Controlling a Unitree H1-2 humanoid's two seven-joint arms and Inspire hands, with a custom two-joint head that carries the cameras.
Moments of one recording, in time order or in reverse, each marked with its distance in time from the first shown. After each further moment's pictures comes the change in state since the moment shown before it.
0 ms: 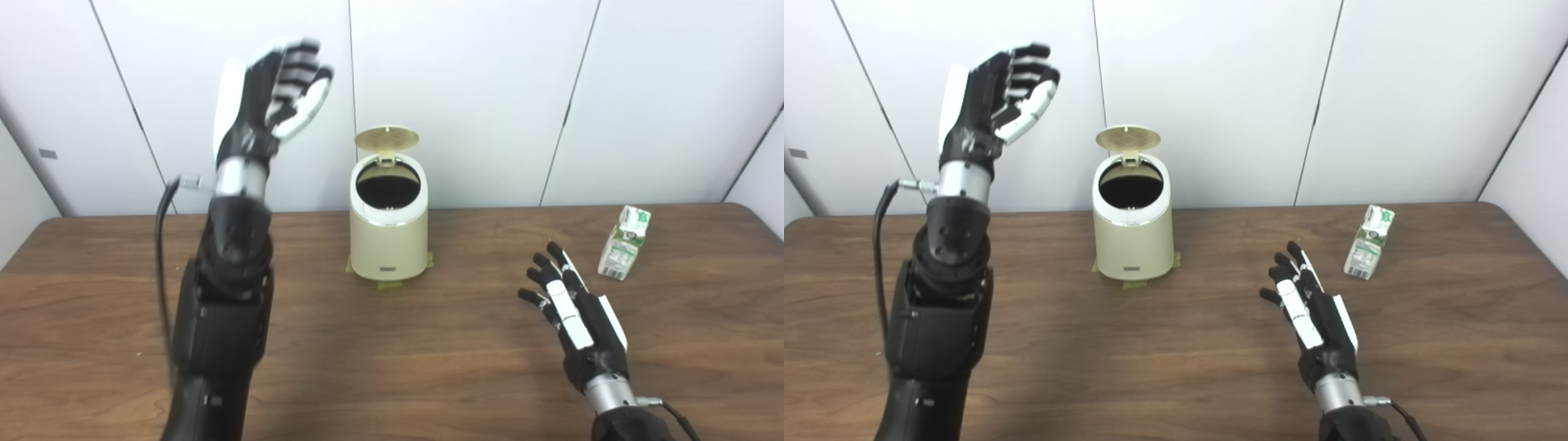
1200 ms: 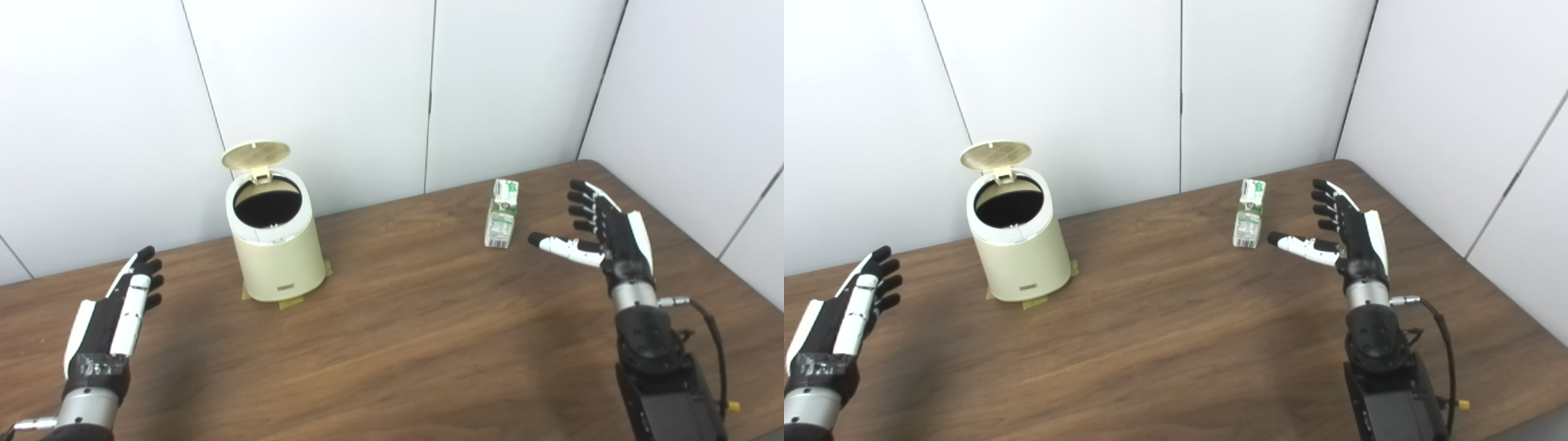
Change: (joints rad) left arm 0.342 0.121 -0.024 -0.072 -0.275 0.004 -0.149; right arm -0.106 -0.315 -0.231 0.114 -0.289 0.079 -0.150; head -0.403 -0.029
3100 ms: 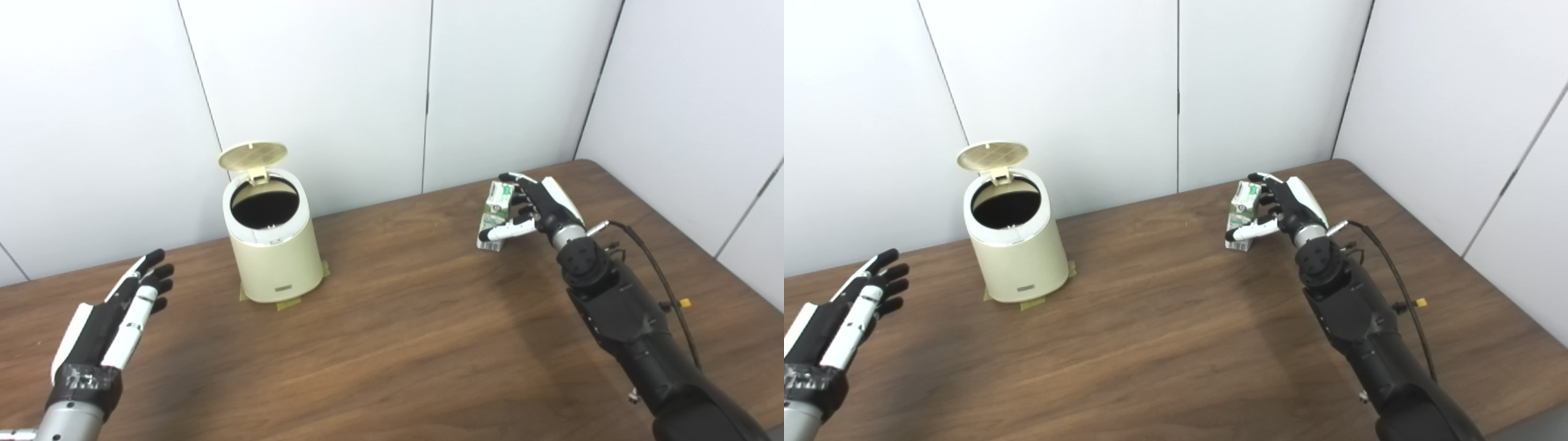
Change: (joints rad) left arm 0.021 -0.006 0.048 -0.125 0.026 0.052 -0.151; right arm -0.313 -0.151 0.276 0.536 -0.094 -0.074 0.091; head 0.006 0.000
